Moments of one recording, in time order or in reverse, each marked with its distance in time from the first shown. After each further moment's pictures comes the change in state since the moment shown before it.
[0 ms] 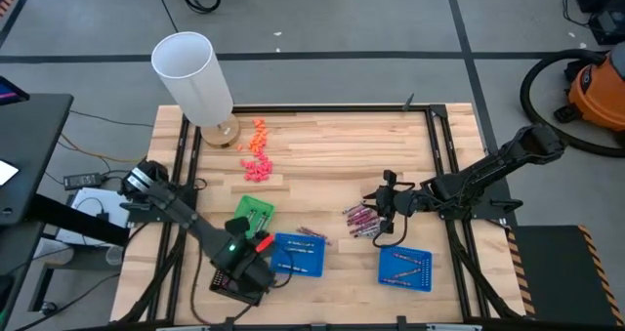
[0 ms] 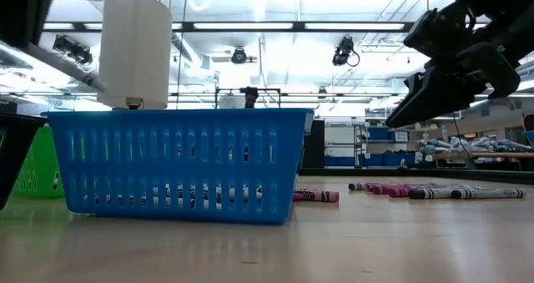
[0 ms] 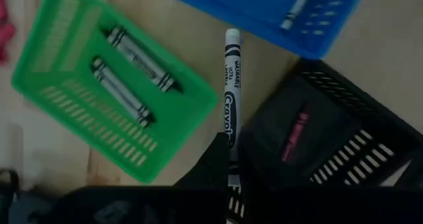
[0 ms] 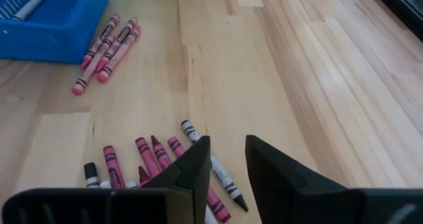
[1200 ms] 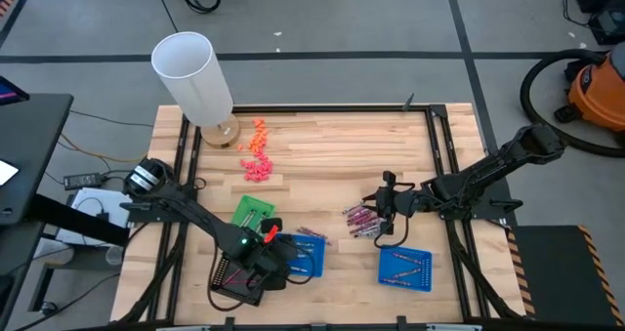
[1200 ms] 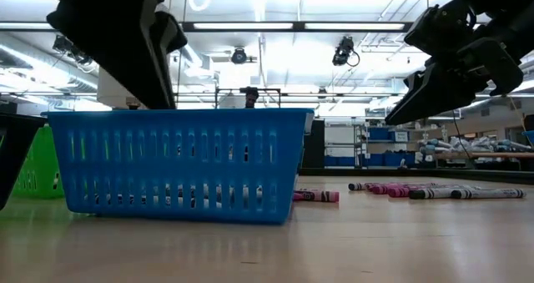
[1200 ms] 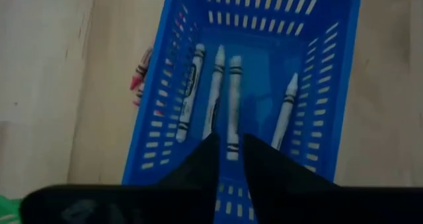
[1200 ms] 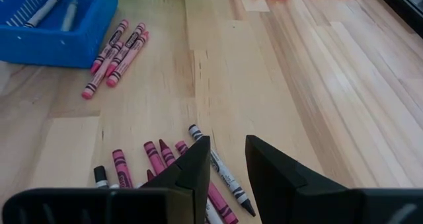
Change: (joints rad) left arm 0.074 0.004 -0.265 0.677 -0.226 0.368; right arm 0.007 0.000 0.000 0.016 -0.011 0.000
